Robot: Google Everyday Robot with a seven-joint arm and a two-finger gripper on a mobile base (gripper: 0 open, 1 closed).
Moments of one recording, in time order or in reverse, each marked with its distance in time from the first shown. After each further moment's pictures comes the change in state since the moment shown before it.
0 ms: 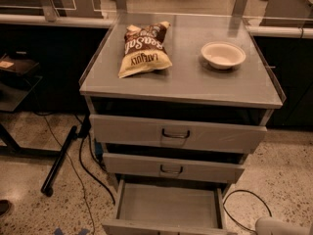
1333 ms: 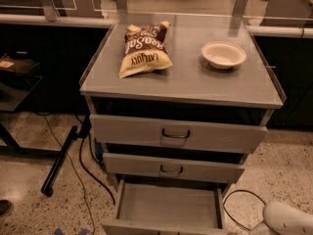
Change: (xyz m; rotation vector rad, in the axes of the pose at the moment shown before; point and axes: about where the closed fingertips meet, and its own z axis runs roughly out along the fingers) arm 0.038 0.067 -0.080 0.117 0.070 -0.323
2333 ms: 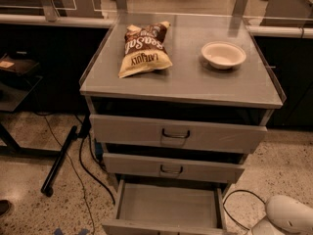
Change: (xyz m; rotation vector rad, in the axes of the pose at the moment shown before) arm 0.008 0.041 -0.041 0.086 0.031 -0.128
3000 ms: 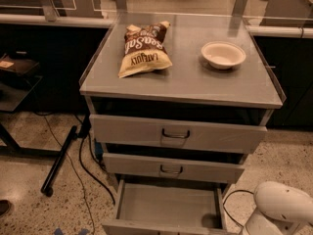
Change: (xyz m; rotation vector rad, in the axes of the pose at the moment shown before) arm 0.009 0.059 -0.045 0.079 0.162 -0.197
